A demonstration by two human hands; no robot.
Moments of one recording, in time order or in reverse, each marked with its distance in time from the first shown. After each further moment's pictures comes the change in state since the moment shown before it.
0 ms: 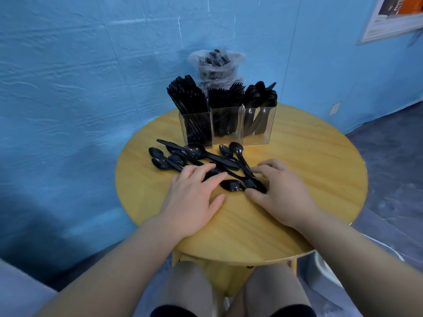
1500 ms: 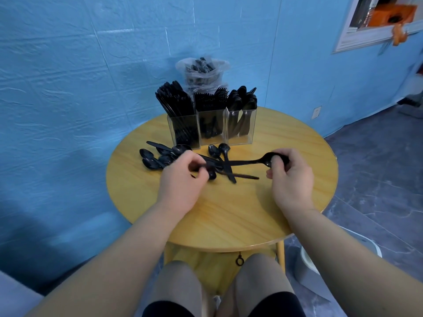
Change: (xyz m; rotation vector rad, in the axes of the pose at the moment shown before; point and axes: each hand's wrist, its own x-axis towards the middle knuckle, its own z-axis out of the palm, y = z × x) left_hand 0.012 0.021 -0.017 -0.626 0.300 -0.290; right_hand -0.017 0.008 -0.011 0.613 0.549 0.321
